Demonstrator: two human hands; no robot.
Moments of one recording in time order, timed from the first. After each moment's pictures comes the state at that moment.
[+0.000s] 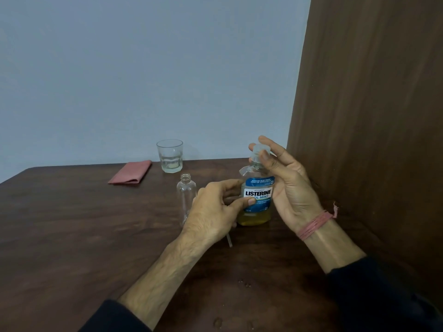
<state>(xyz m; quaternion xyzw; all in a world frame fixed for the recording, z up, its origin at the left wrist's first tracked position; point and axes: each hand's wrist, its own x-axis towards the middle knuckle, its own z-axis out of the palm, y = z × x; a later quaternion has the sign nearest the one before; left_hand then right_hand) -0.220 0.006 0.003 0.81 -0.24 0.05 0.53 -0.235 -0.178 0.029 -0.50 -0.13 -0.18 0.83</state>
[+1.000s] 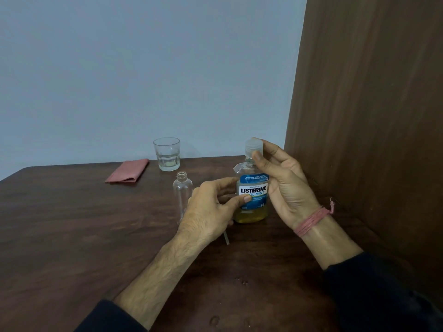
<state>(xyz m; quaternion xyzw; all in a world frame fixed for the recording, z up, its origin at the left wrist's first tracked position) -0.225 0.008 0.004 0.81 -0.24 0.05 0.53 -0.237 -0.175 0.031 -0.51 -0.13 -0.16 0.83</state>
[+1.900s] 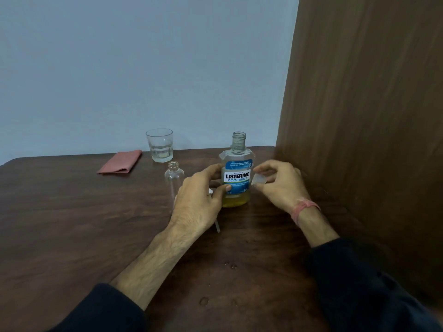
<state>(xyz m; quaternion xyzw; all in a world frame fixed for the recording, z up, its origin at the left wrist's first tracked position) -0.223 0.006 0.000 0.86 -0.21 0.16 0.43 -0.239 -0.209 0.006 -0.87 0.11 -0.24 0.41</state>
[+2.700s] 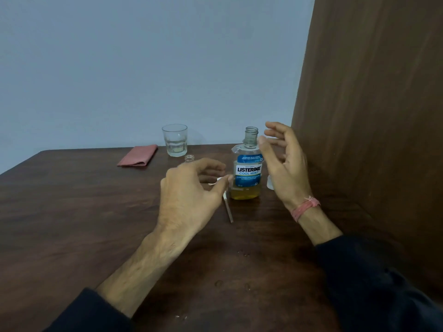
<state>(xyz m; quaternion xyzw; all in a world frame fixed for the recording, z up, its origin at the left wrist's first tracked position) -0.262 0.048 0.016 0.84 -0.15 0.26 0.45 -0.255 -0.162 0.029 -0.75 -0.04 -0.39 0.54</state>
